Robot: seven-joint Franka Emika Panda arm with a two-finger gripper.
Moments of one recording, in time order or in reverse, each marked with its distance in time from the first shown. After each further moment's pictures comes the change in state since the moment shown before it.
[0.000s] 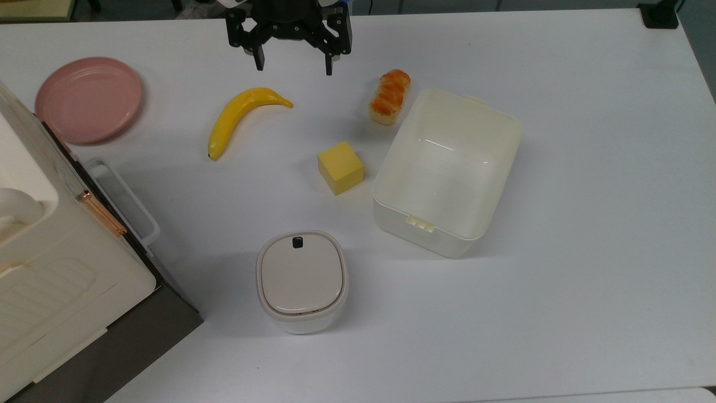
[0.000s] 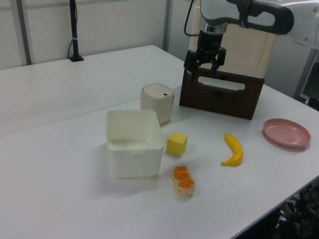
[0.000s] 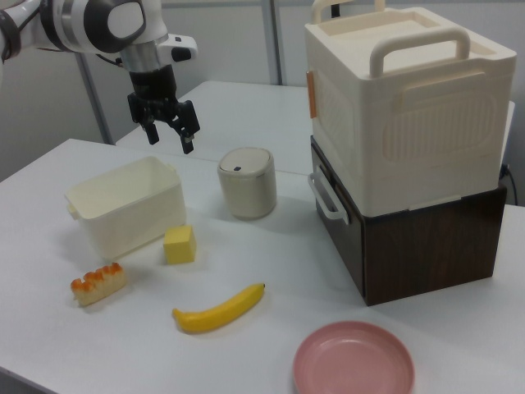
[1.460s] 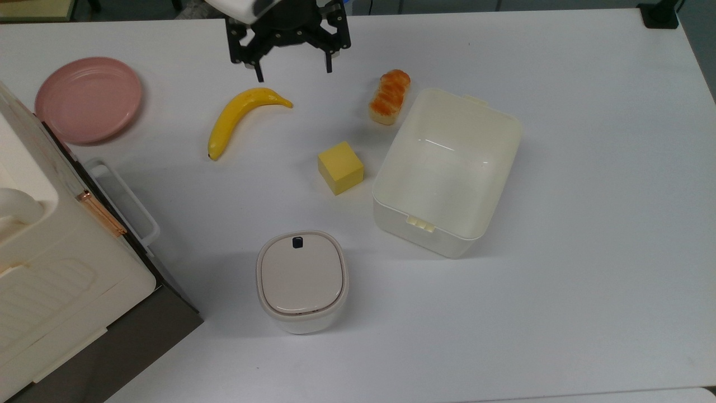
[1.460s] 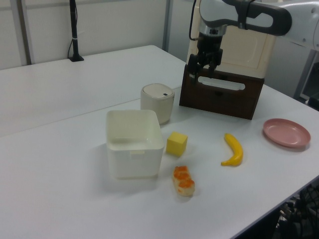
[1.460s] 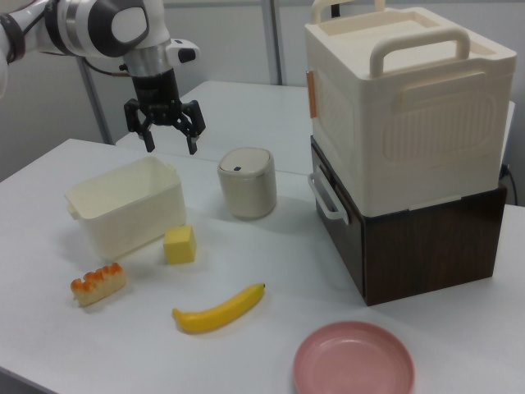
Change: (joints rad) arm 0.005 0.015 -0.003 -0.001 0.000 0.000 -0.306
